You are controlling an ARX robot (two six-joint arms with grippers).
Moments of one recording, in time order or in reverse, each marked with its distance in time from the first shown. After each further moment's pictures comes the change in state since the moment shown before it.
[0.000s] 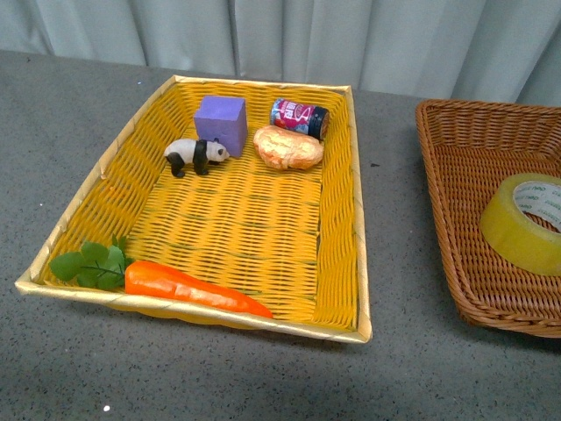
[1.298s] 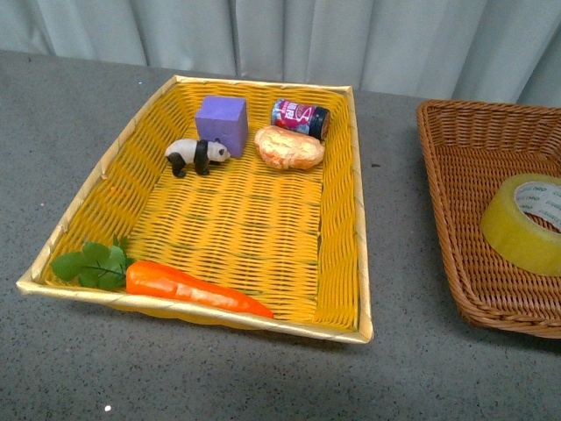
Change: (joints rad) left arm 0.000 -0.307 0.000 -0.314 0.000 0.003; right arm 0.000 -0.341 0.000 -0.346 -0.002 0.000
